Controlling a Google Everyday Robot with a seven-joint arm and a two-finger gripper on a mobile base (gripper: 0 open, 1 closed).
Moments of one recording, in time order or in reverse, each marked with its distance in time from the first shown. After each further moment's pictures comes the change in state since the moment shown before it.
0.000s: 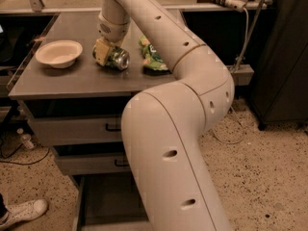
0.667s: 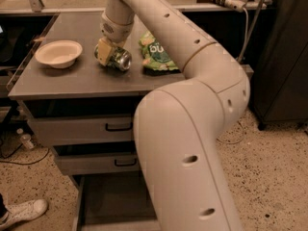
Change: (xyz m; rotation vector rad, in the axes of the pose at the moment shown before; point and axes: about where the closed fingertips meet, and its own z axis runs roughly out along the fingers) arm 0.009 0.005 -0.010 -0.004 -0.025 0.029
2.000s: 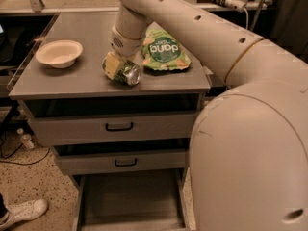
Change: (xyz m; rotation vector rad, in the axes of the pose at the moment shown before) arm 0.058 0.040 -0.014 0.009 0.001 0.066
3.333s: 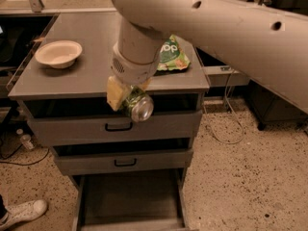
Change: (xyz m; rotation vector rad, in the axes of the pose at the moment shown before) arm 0.099 0.121 -0.073 0.055 0.066 0.229
